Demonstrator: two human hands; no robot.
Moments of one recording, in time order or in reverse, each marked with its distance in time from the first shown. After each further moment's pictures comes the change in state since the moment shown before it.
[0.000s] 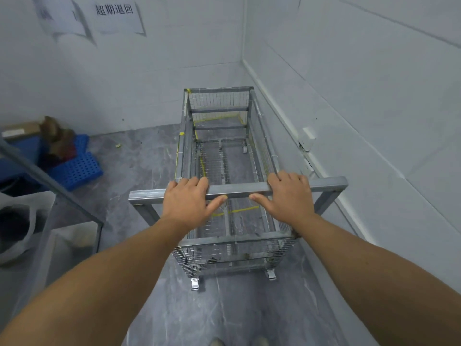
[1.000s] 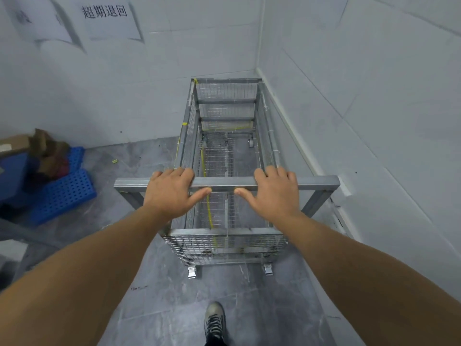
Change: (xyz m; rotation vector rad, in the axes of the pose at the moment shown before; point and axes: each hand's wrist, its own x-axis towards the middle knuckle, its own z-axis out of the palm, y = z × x) left_hand 0.302 -0.135 0.087 -0.043 0.019 0.028; right_hand 0.316 0.024 0.097 0.020 -0.018 -0.008
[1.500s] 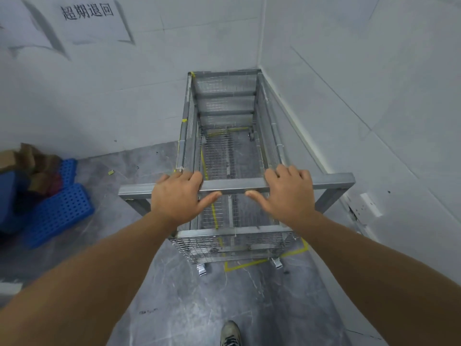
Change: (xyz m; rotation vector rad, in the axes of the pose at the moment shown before) left_hand 0.090 -0.071 0.034 0.058 0.096 0.094; right_hand 0.102 -0.005 0.044 -0.029 0.165 -0.032
